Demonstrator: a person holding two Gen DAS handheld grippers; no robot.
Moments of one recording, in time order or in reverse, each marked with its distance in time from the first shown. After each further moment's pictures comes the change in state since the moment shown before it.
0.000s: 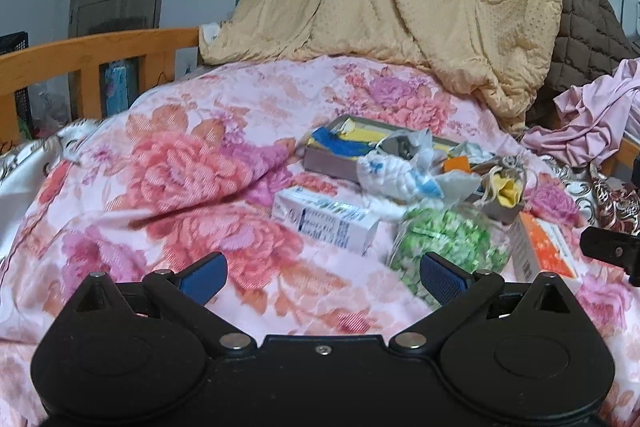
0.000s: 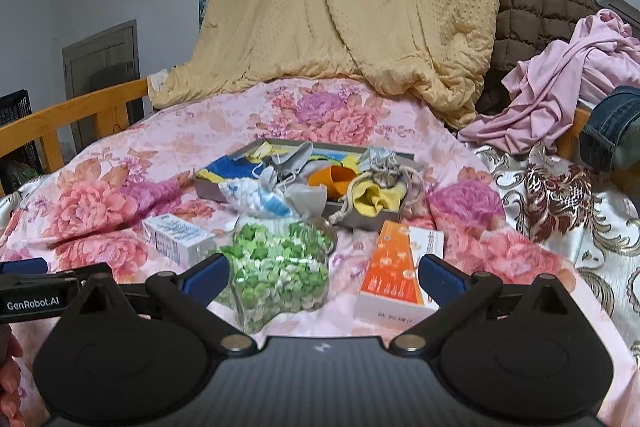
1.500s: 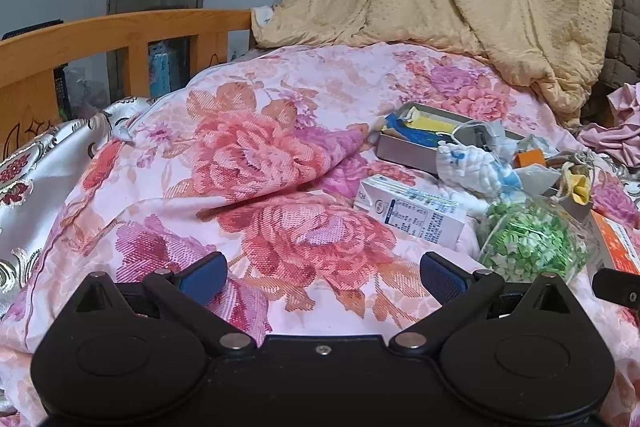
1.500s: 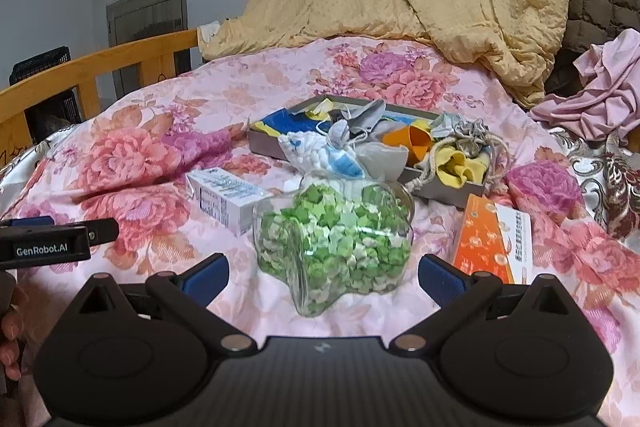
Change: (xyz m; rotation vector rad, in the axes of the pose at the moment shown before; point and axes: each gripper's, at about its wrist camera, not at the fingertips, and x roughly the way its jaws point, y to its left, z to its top) left arm 0.028 0.049 0.000 -0.033 0.027 0.128; right arm 0.054 0.043 -0.009 -0.090 0.101 0.136
